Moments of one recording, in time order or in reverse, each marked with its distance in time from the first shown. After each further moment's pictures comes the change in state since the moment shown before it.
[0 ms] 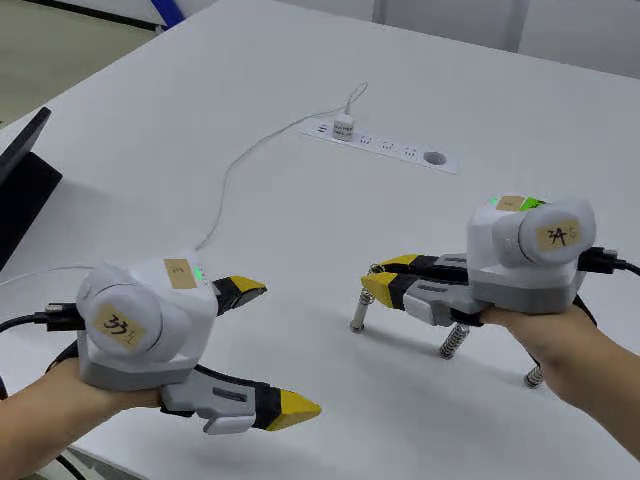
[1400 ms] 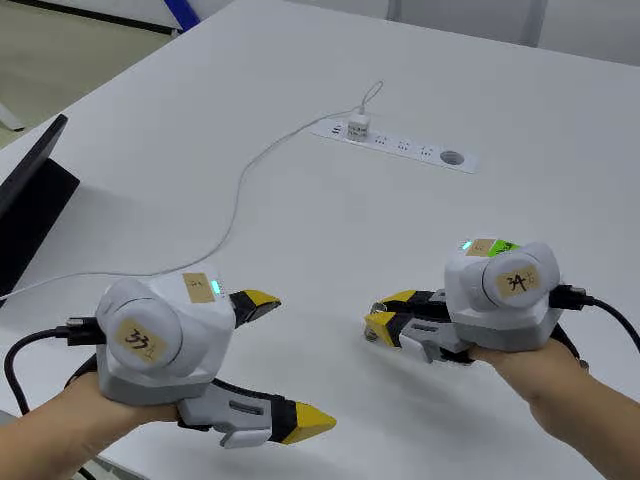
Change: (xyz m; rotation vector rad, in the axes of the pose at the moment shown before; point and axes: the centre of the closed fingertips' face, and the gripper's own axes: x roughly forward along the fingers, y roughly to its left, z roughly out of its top) left arm 0.003 -0.002 -0.007 -0.025 0.030 0.000; right arm 0.025 0.006 -0.043 -0.054 0.109 -0.007
